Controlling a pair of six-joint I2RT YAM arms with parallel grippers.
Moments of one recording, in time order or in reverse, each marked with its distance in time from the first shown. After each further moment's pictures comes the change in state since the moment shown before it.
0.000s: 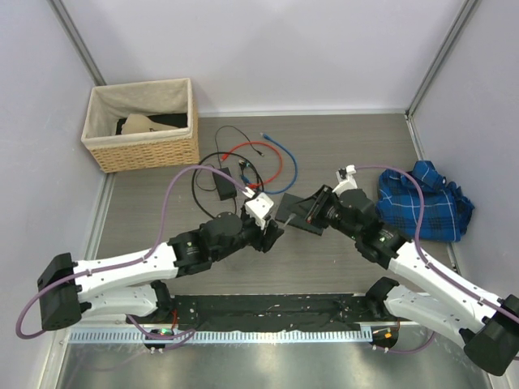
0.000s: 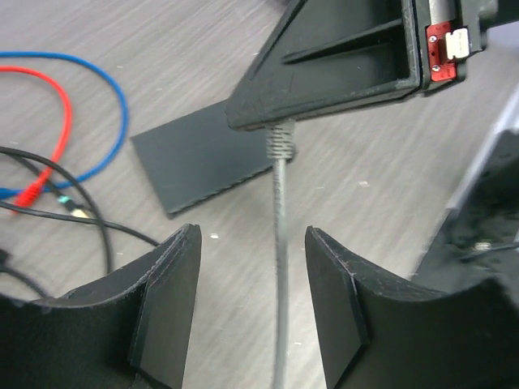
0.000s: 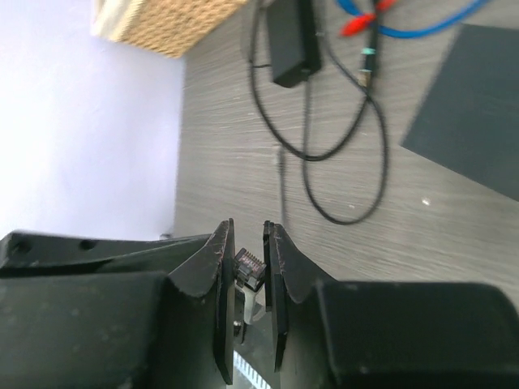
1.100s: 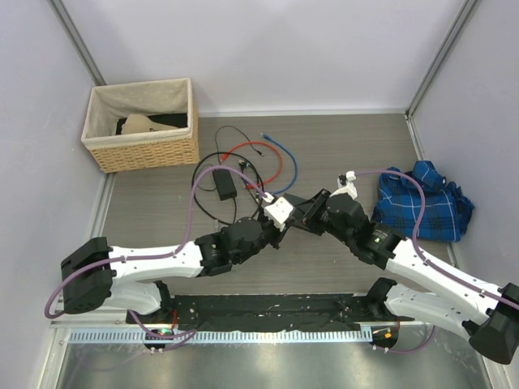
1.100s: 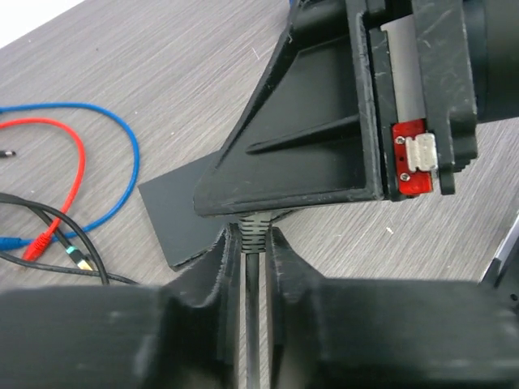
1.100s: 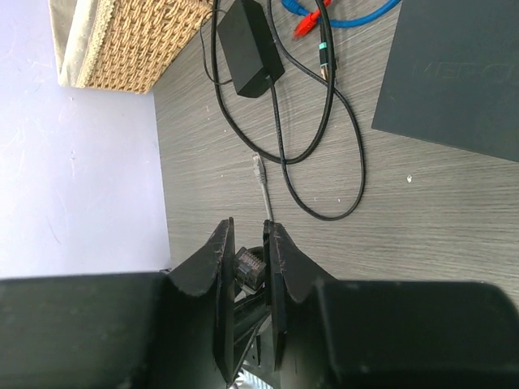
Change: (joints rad) left arm -0.072 0.227 0.021 0.280 -0.149 0.111; right arm 0.135 0.043 0.054 -0.148 0.259 0.181
